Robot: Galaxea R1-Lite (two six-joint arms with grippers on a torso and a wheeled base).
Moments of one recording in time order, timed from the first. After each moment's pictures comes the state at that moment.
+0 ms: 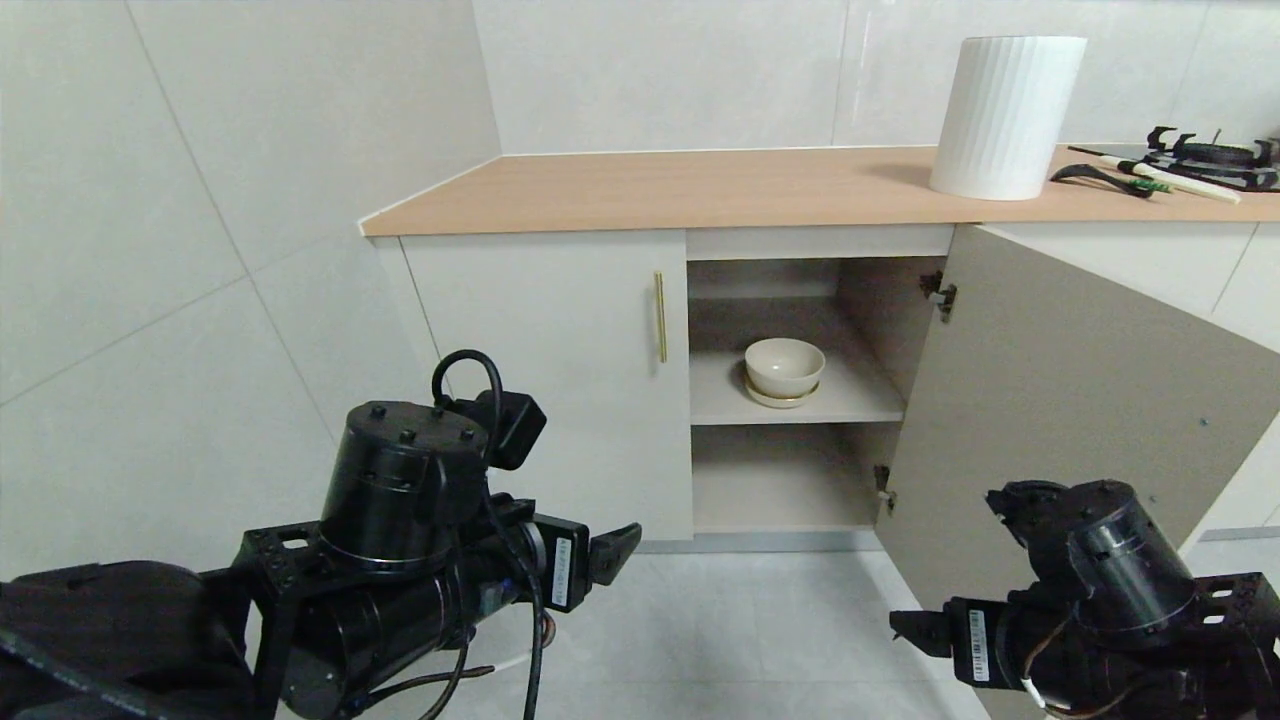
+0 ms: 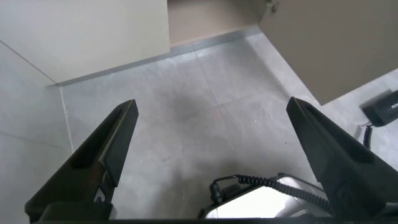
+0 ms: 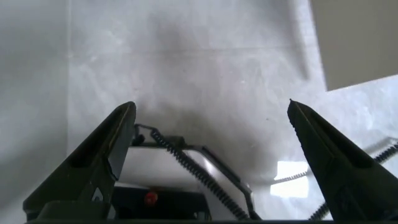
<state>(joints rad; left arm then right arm) -0.68 1.65 -0.66 -0.45 0.22 -0.28 0.65 1.59 -0.51 -0.25 -0.31 0.59</state>
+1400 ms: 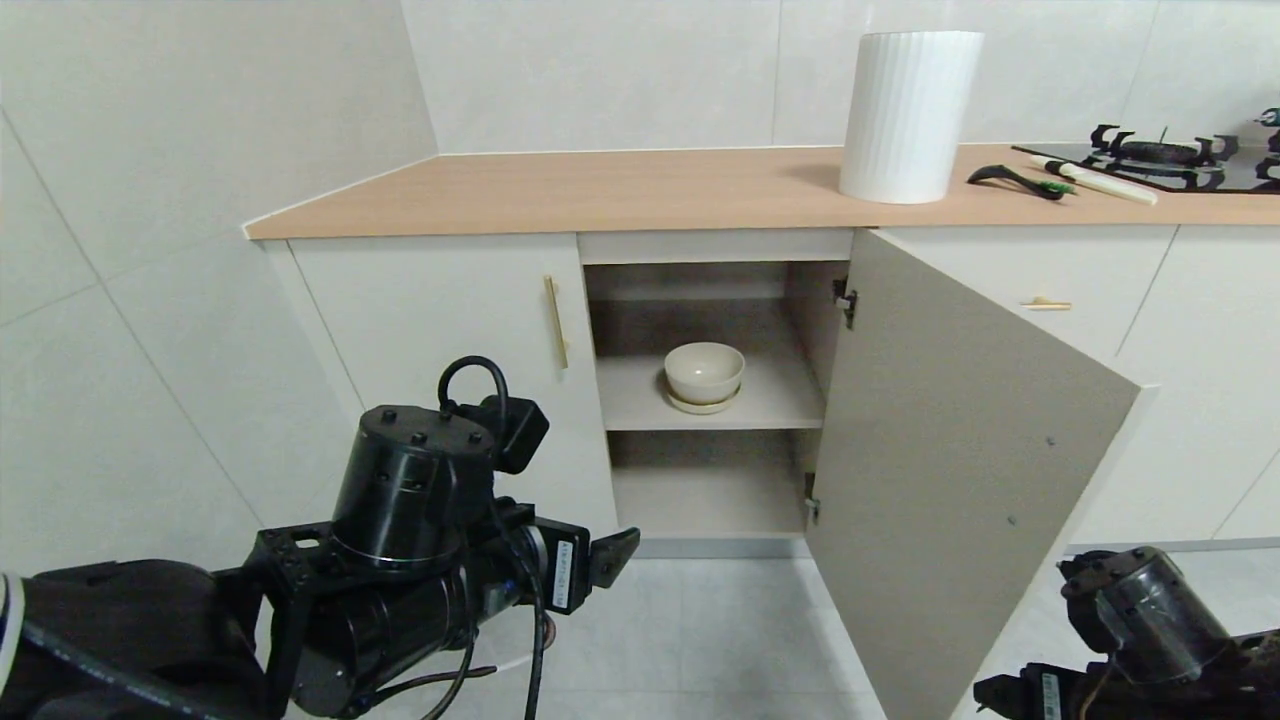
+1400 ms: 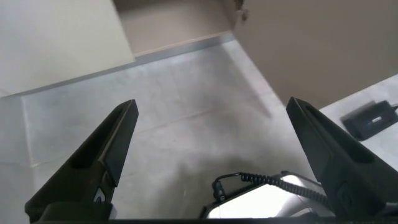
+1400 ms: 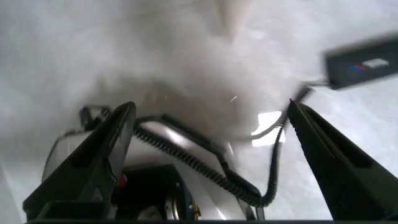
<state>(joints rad) -0.68 1.66 -0.66 -0.45 0.22 -0.27 0.50 1.60 -0.33 -0.24 -0.30 0.68</state>
